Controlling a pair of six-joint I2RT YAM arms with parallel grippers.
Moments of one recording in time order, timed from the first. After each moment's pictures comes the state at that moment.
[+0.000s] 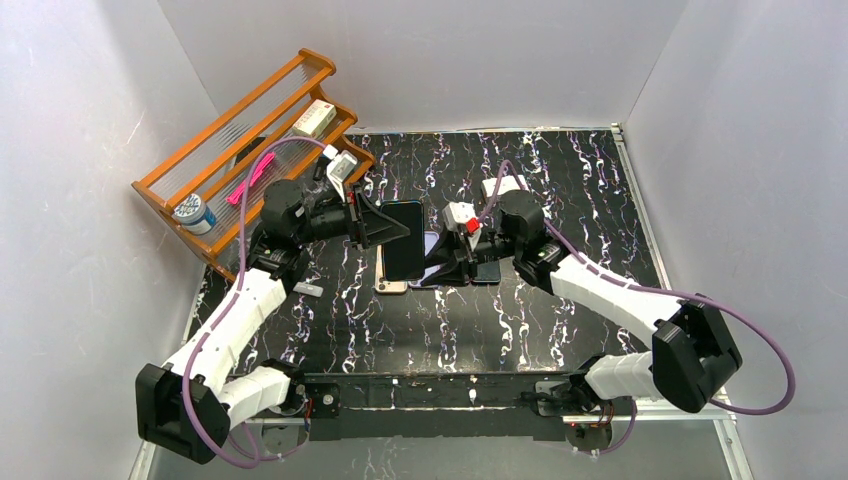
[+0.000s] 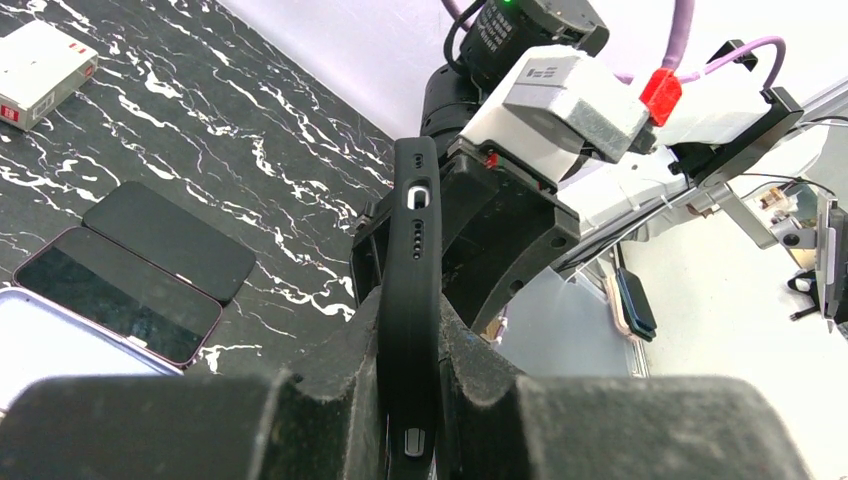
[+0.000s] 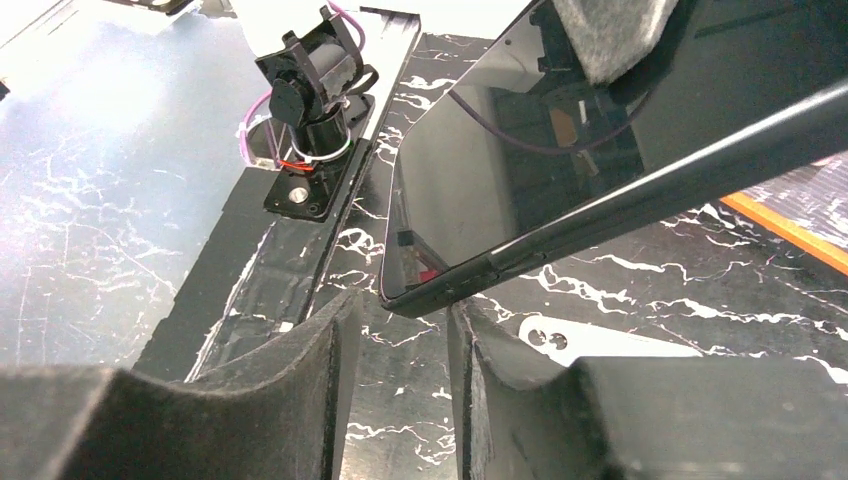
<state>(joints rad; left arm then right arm) -0.34 1.07 0.86 0.22 0.99 -0.64 0.71 1.30 0.84 0.28 -1.12 -0.16</state>
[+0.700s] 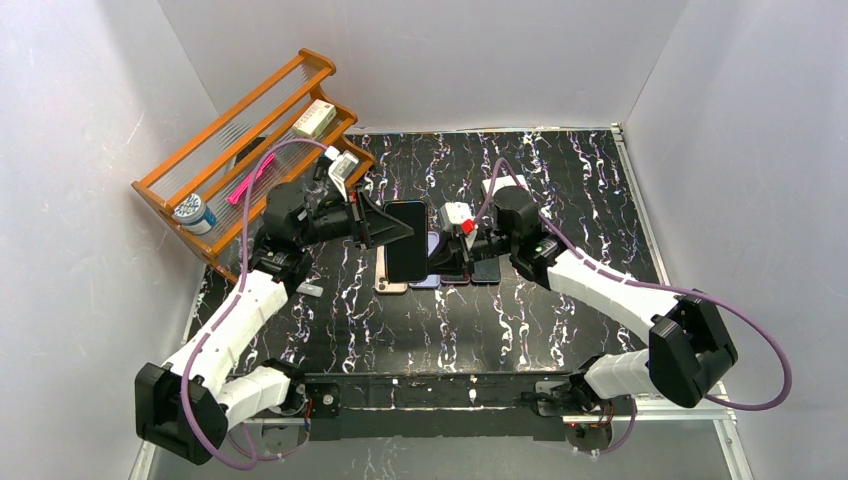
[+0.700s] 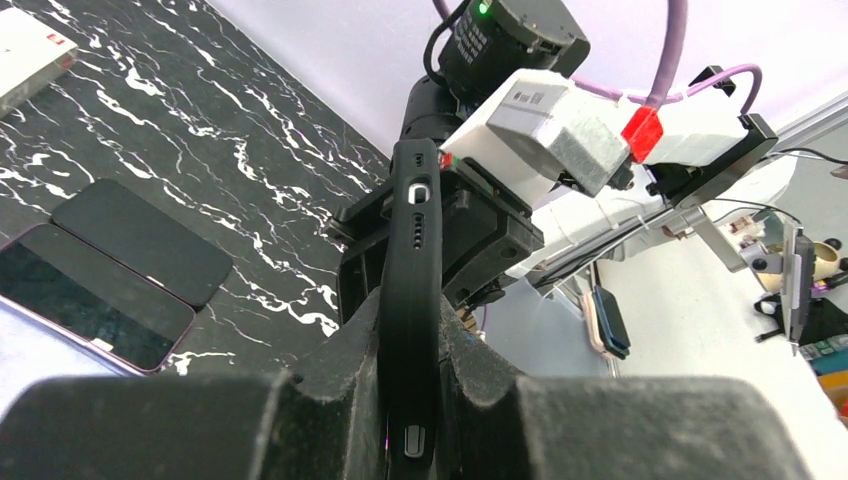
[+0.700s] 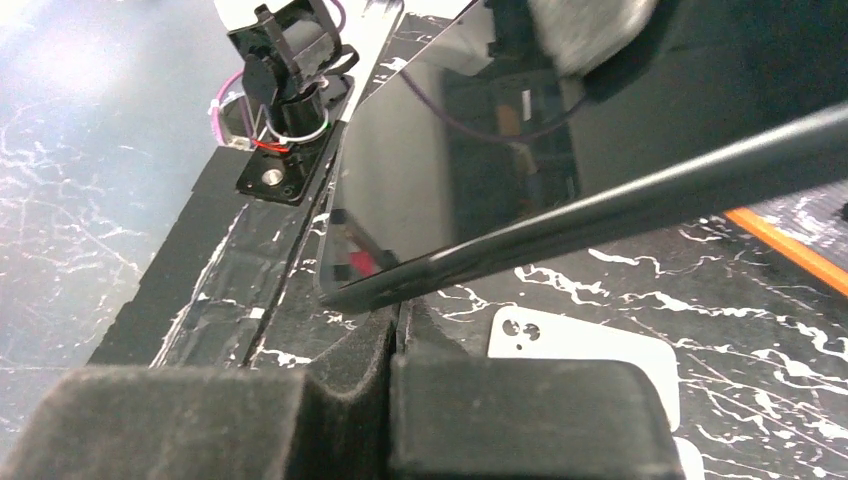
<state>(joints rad) -0.37 1.06 0.84 0.26 0.96 -0.72 0.71 1.33 0.87 0.22 -1.11 -0.25</state>
